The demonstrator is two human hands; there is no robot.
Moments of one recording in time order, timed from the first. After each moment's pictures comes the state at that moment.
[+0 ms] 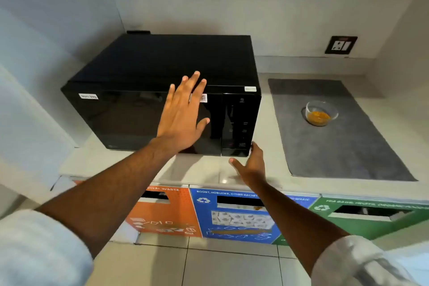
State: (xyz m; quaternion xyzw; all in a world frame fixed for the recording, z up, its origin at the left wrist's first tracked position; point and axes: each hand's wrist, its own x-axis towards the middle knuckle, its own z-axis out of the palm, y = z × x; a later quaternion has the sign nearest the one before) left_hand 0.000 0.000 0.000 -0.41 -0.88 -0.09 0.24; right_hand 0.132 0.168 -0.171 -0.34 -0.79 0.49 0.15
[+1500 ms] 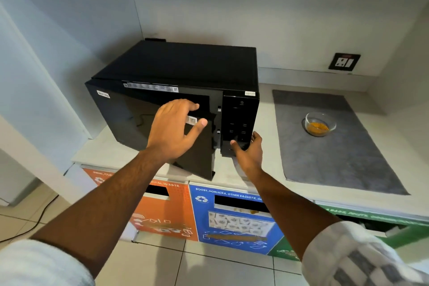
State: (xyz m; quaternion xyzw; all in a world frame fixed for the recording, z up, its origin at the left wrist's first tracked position) left_hand 0.045 -0.046 0.009 -0.39 -0.85 -0.26 0.24; right_hand 0.120 0.168 -0.123 -0.31 -0.72 0.57 0.24
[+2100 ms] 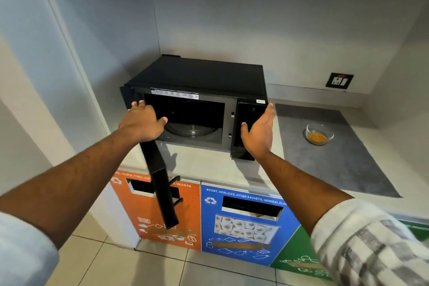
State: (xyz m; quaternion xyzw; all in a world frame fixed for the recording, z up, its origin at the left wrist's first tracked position) left_hand 0.031 -0.165 0.071 -0.16 -0.98 -0.10 0.01; right_hand 0.126 0.132 -0.020 -0.29 -0.86 0.28 0.31
